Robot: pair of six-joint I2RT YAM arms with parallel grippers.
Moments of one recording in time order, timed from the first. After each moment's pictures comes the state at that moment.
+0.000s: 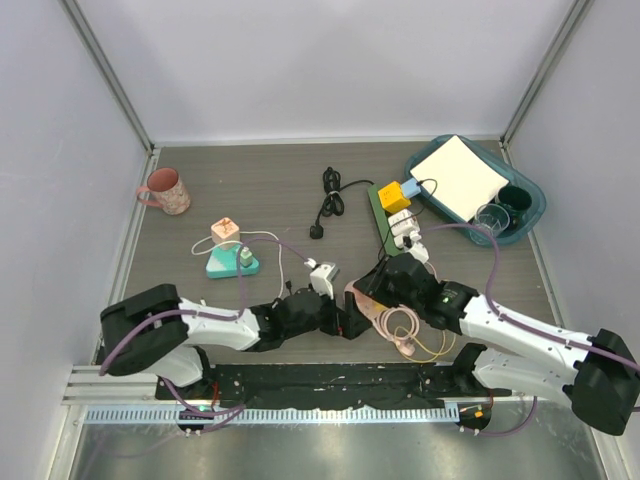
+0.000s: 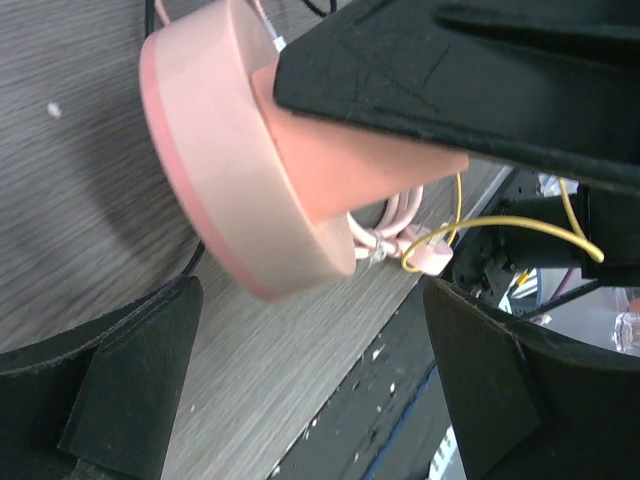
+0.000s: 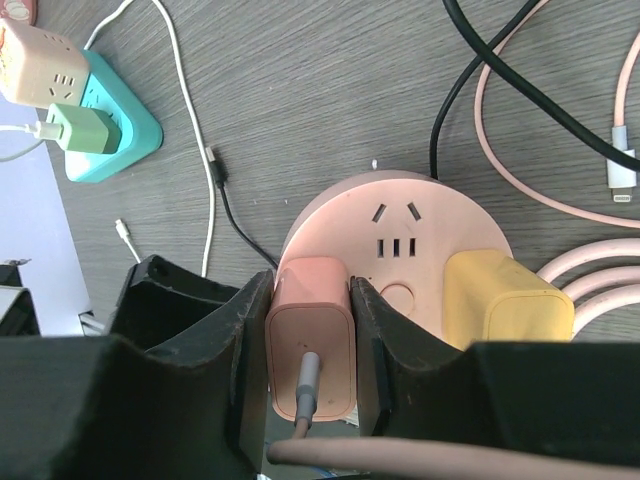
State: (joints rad) left arm -1.17 1.43 0.46 0.53 -0.10 -0.84; right arm 0.86 0.99 0.55 -0.26 0.20 1.17
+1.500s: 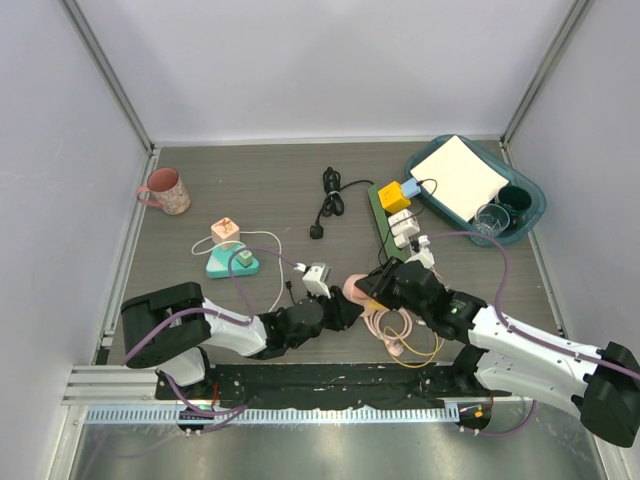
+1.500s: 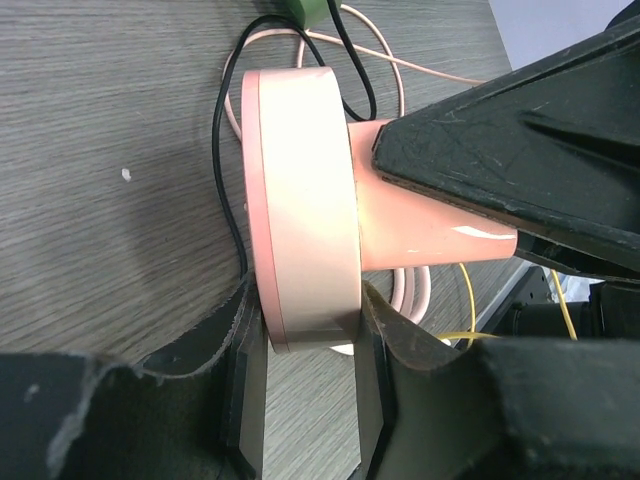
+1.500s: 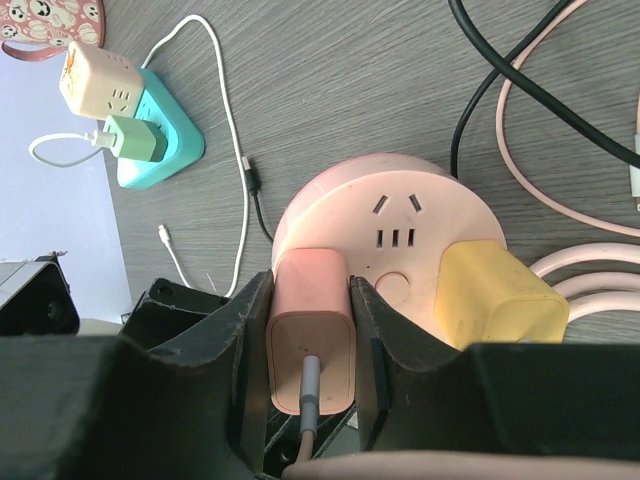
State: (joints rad) left arm -1.24 1.57 0.44 0.81 -0.40 -0.87; right arm 0.86 0.89 0.46 -0.16 0.22 1.20
